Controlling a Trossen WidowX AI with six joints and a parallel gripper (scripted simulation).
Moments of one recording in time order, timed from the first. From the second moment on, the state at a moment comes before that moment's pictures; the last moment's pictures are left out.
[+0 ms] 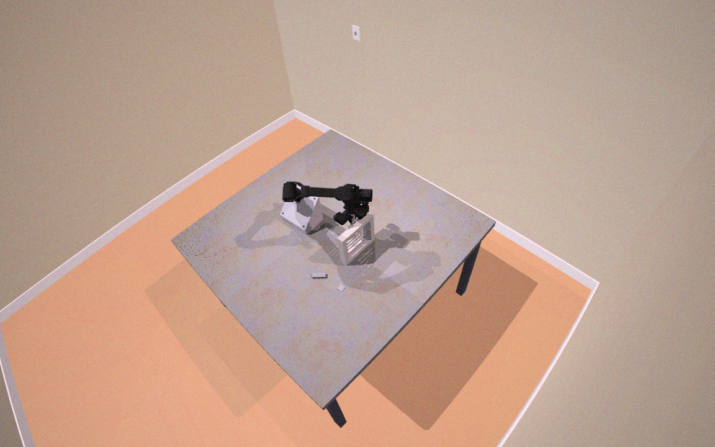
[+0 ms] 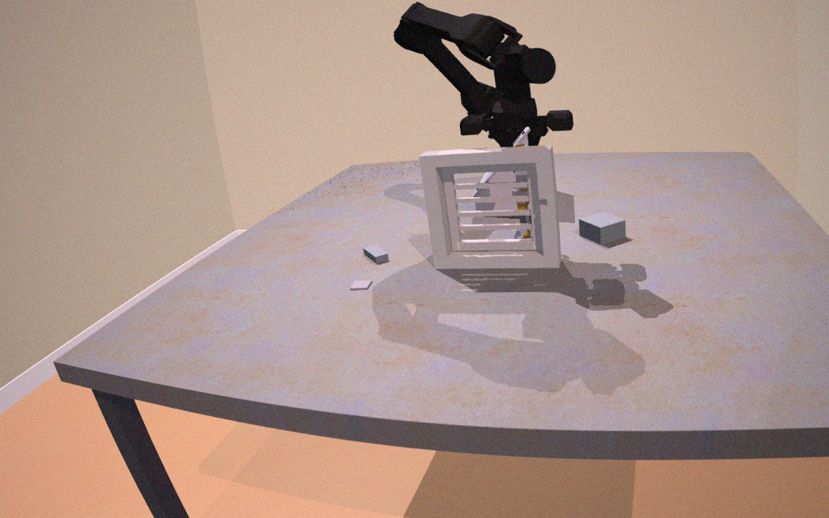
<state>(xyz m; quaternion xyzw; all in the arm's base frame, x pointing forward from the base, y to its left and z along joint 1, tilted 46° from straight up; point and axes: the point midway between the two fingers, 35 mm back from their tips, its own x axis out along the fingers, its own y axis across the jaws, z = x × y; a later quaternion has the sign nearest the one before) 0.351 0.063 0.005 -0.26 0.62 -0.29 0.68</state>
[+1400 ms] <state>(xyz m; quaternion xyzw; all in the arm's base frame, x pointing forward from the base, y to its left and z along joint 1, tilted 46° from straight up) 0.350 0.063 0.003 -0.69 0.62 0.30 0.23</state>
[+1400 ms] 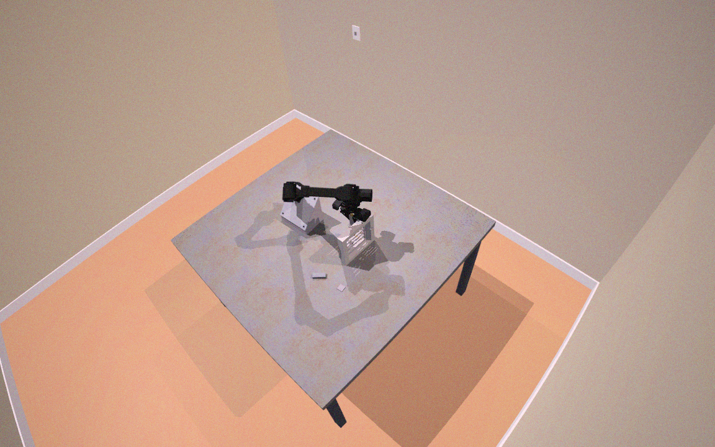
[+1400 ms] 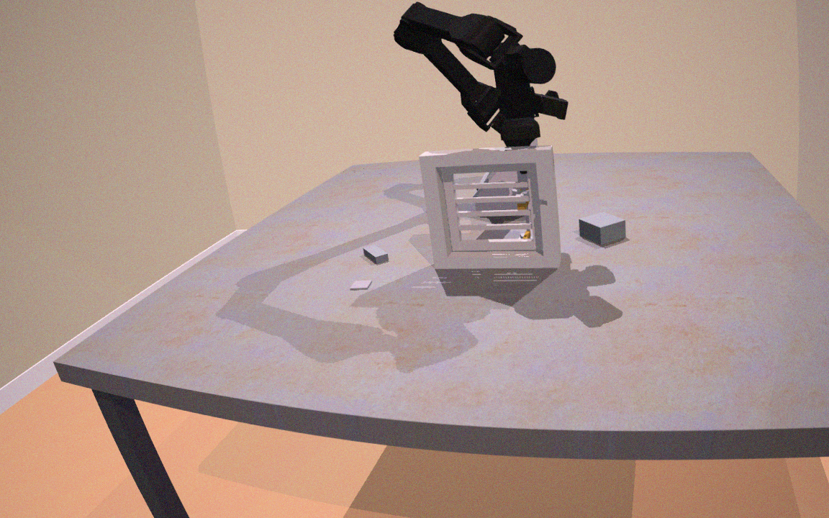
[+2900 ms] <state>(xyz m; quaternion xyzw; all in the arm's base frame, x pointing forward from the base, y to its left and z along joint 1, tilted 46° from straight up) 0.350 0.063 0.003 -0.51 0.69 -0.01 0.52</state>
